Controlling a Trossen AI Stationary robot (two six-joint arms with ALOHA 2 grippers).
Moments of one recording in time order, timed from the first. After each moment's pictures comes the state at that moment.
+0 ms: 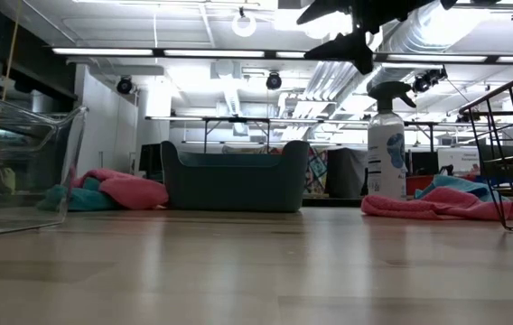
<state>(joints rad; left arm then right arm) -0.97 1.31 0.93 -1.18 0.14 -2.04 -0.06 1.21 0.92 -0.08 0.07 0.59</state>
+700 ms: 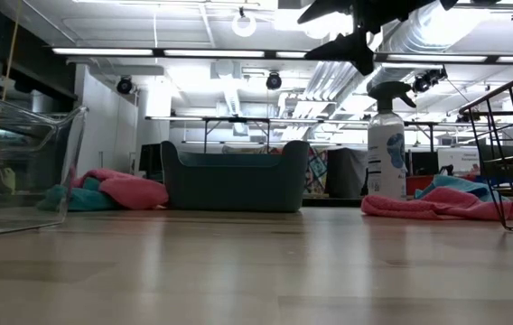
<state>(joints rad) -0.98 1.15 1.06 -1.38 -0.01 -2.03 -0.06 1.21 0.92 -0.09 0.04 0.61</state>
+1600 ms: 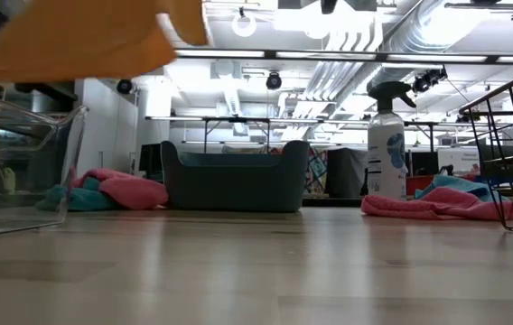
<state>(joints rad) -0.45 1.09 1.65 -0.58 -0.89 -0.33 -0.05 1.26 1.00 0.42 -0.10 0.54</state>
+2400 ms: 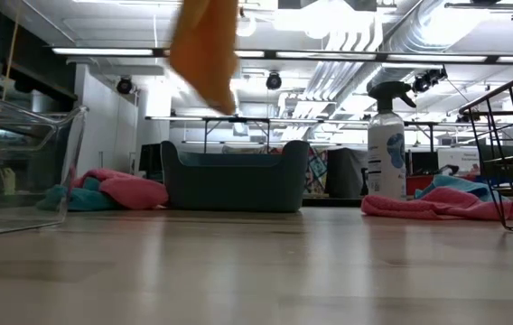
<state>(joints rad) -0.07 1.30 1.65 -0.13 -0.37 -0.13 -0.01 1.69 1.76 -0.20 0.20 -0.08</state>
